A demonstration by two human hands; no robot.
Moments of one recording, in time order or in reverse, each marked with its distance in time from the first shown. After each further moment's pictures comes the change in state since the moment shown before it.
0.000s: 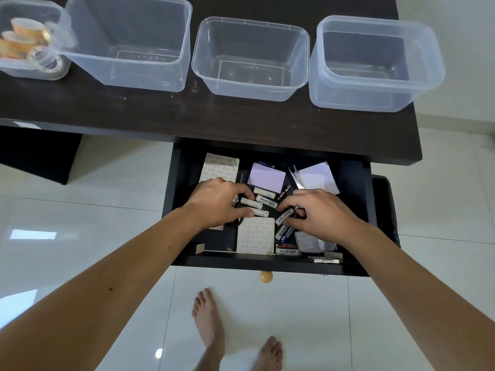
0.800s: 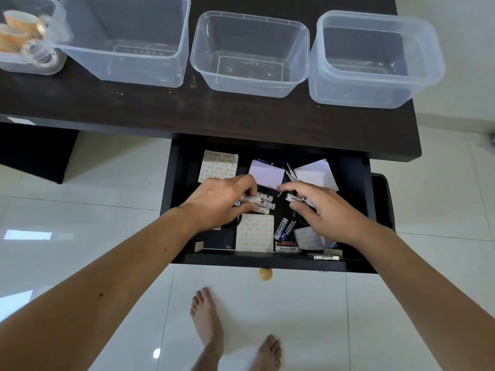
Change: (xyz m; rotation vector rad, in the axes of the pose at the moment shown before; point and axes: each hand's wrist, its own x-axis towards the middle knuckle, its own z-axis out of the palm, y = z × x) left_hand -0.007 0.001 0.001 0.039 0.122 0.271; right_hand -0.016 0.002 -0.005 0.279 0.037 0.022
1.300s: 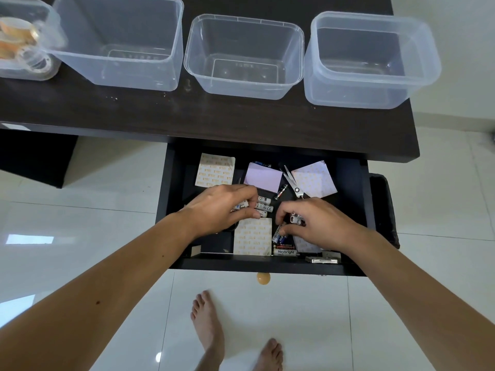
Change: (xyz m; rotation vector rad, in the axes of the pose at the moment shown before) left_hand 0.000 0.000 0.006 -0.208 -0.095 0.034; right_hand 0.007 0.004 0.014 -0.117 -0.119 0.018
